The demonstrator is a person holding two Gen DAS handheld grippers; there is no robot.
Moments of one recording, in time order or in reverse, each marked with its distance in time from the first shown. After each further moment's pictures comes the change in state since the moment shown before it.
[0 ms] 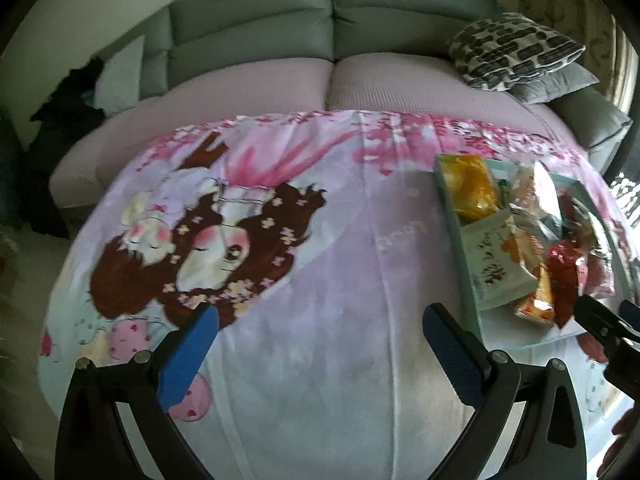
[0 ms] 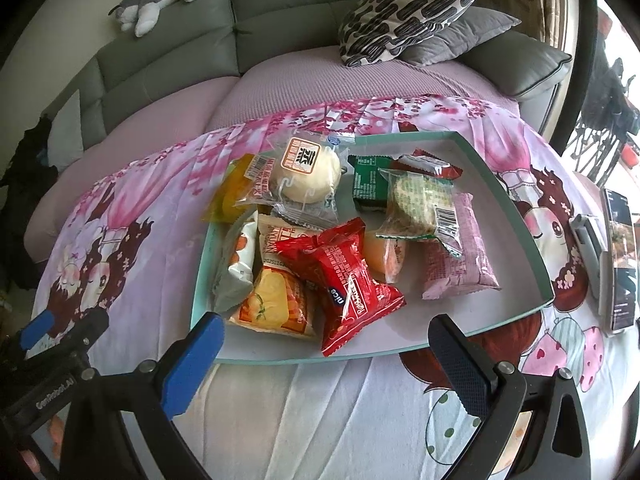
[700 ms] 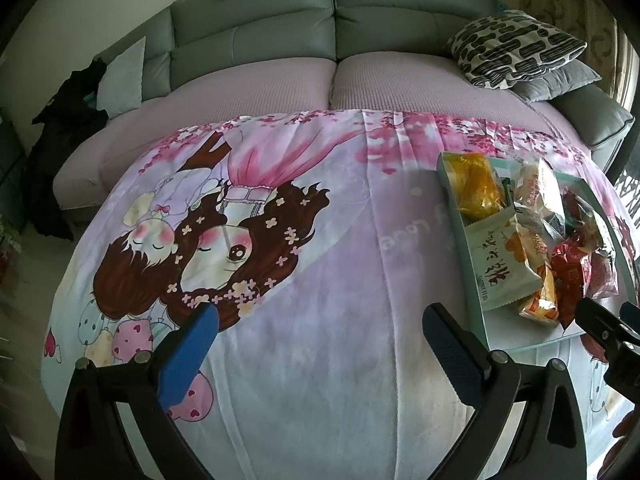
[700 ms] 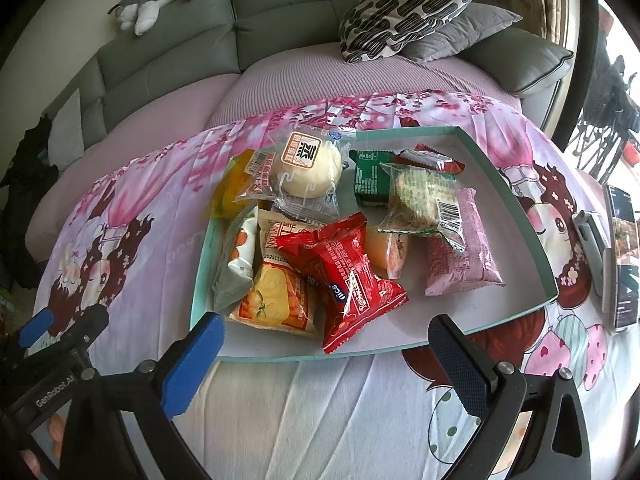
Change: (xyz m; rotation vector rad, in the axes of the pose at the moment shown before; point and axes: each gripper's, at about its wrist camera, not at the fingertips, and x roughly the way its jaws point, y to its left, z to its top) left arm 0.003 0.000 0.000 0.005 0.012 0.002; right arm 0.002 0.000 -0.001 0.002 0.012 0.004
